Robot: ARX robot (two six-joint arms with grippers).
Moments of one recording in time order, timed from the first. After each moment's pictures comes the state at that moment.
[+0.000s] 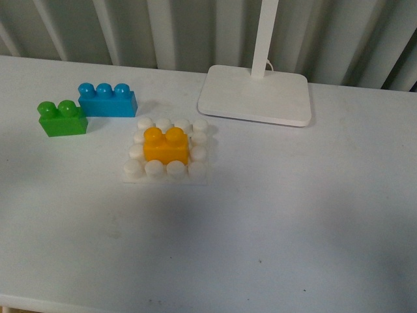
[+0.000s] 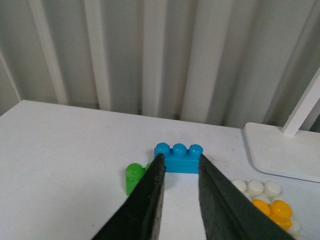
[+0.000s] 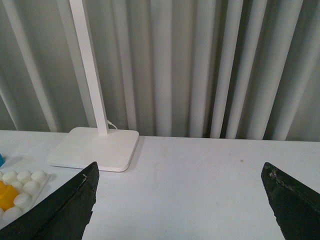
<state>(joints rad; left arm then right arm) -0.09 1.35 0.11 1.22 -0.08 -0.02 0.00 0.00 0.01 0.00 0.00 0.00</state>
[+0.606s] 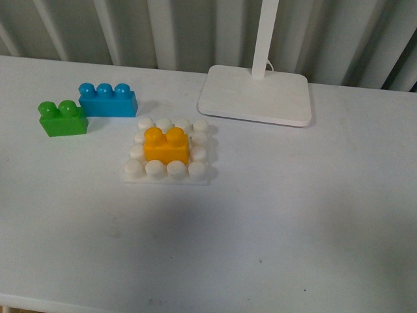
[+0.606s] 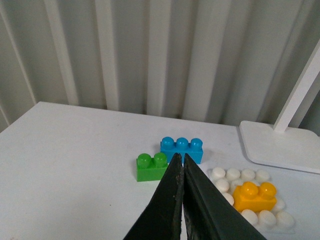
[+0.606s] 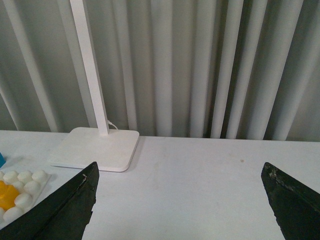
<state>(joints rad) 0.00 0.66 0.01 0.64 0.00 -0.01 0.00 0.00 0.01 0.00 0.00 0.00</state>
